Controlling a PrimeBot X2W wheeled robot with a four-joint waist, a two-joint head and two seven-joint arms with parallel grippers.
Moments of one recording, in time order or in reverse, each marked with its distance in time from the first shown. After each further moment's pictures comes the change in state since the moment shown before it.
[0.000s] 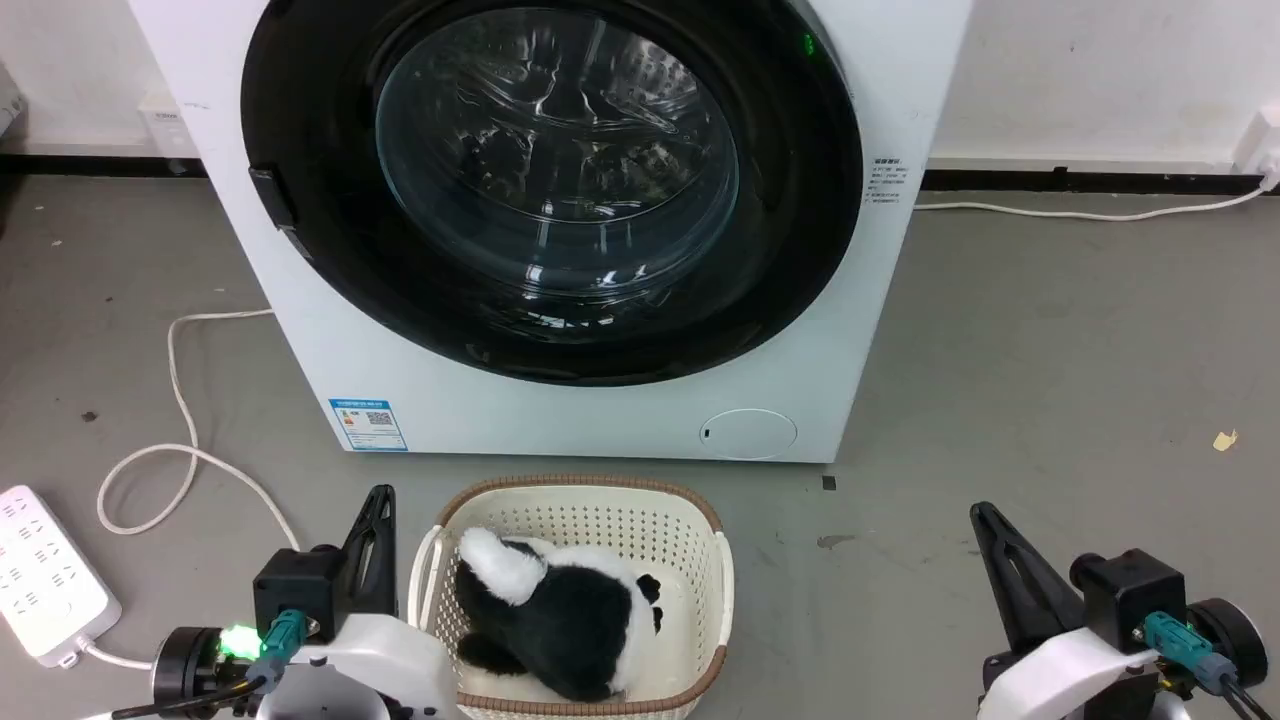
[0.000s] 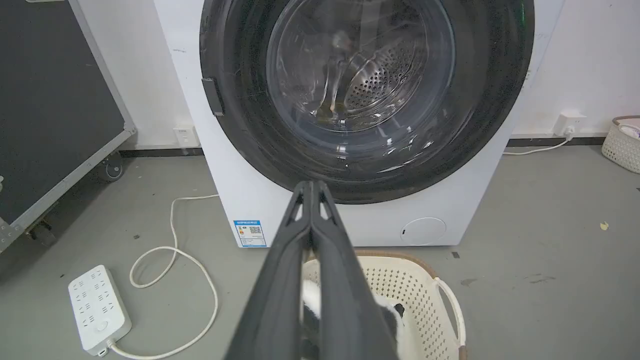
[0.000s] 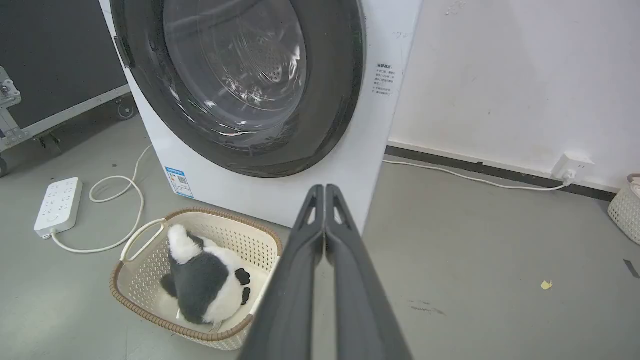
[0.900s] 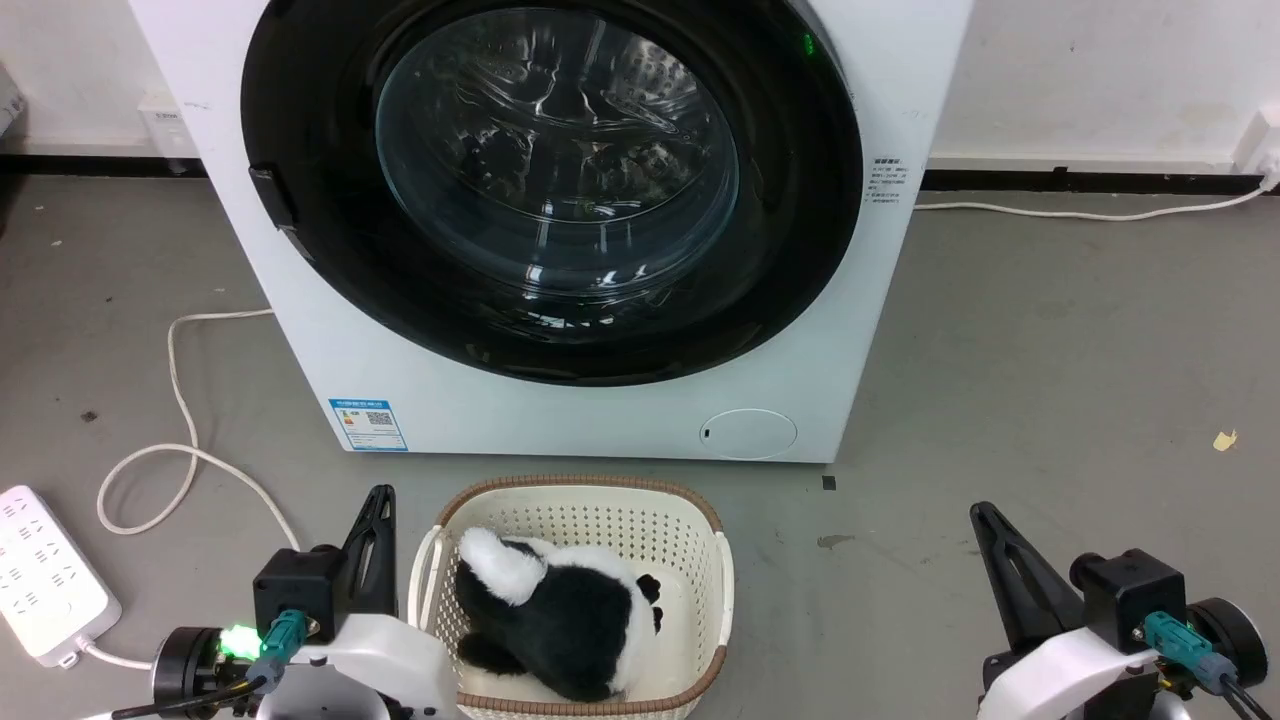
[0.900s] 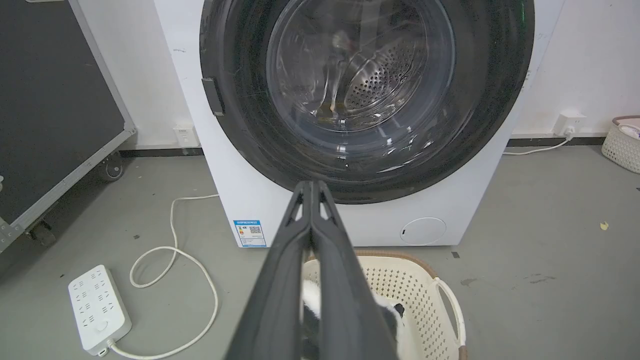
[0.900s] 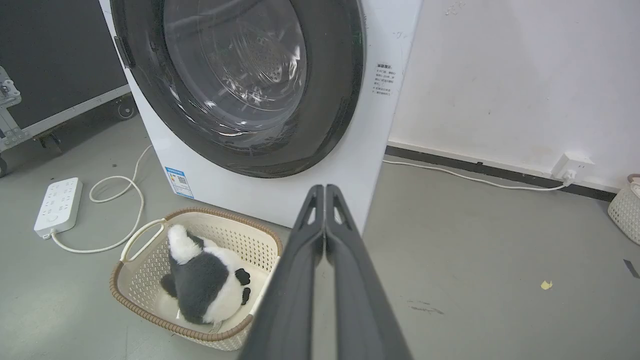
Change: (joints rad) left arm 0.000 0.000 -0.001 0.000 0.000 0.000 0.000; right arm 0.000 0.000 0.000 0.000 0.000 0.000 0.000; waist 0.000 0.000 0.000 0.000
